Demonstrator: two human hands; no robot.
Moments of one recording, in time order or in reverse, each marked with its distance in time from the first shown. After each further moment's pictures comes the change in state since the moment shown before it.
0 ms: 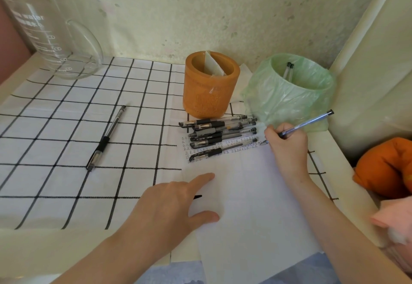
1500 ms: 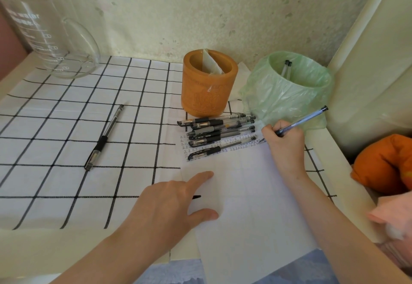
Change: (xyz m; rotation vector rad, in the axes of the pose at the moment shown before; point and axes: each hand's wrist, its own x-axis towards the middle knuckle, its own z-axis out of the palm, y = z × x) left_hand -0.001 0.000 0.001 0.047 0.012 0.016; right_hand 0.003 0.007 0.002 -0.027 -0.022 -0.096
